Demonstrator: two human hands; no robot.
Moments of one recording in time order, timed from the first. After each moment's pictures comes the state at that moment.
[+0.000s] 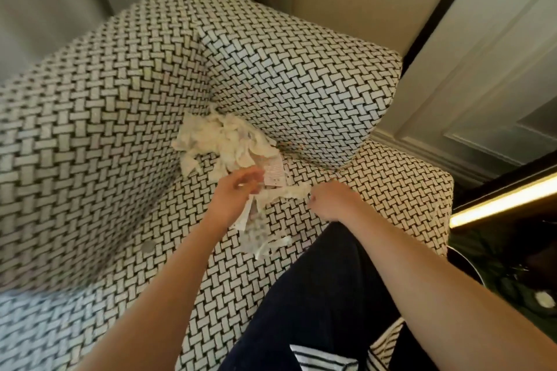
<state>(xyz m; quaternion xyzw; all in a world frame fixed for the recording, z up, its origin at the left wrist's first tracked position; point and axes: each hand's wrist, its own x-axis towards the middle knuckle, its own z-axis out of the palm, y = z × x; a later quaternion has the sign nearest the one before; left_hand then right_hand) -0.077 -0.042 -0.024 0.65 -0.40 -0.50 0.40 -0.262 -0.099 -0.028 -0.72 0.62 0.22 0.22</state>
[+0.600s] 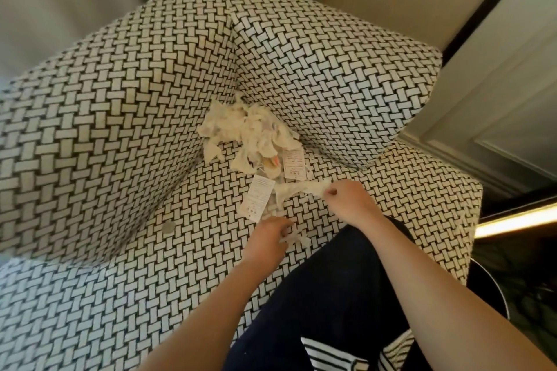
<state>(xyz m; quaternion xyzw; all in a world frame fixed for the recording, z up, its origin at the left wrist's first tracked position) -0.112 0.017 -0.092 0.70 -0.60 -0.36 0.16 -0.262 -0.089 -0.044 -0.72 0.63 0.05 0.30</state>
